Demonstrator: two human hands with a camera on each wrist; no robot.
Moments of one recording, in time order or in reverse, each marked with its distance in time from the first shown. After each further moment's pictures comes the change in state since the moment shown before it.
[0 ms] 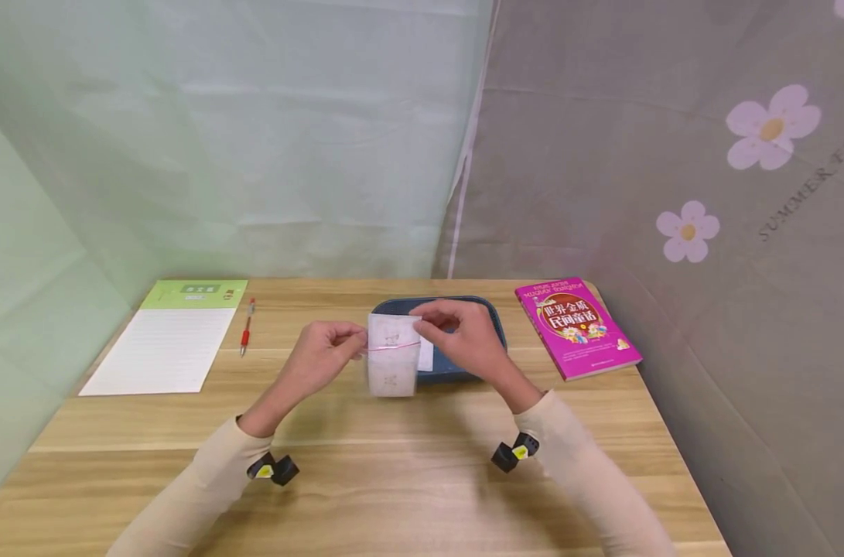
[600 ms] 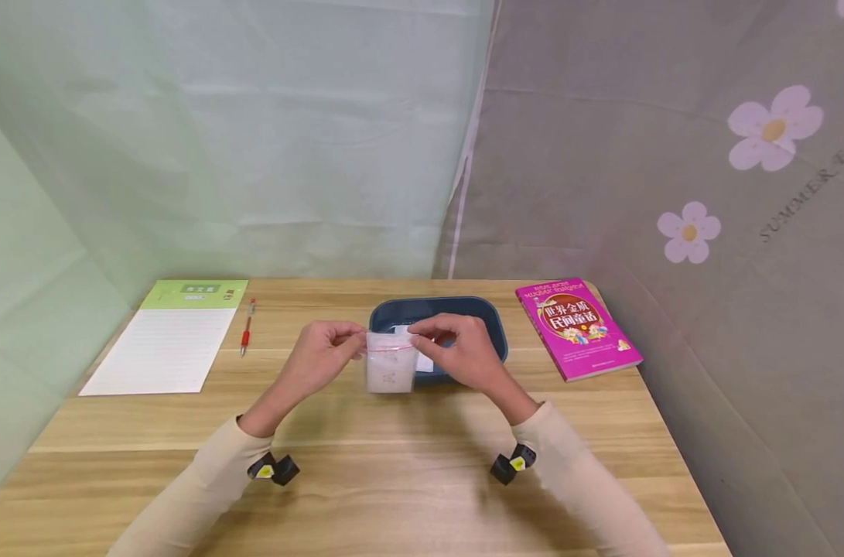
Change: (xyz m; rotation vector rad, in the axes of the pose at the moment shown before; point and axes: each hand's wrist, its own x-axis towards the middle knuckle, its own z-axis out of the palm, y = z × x) left_hand 0.001 0.000 0.000 0.003 0.009 0.014; right_hand -0.011 0.010 0.011 -0.001 -0.029 -0.020
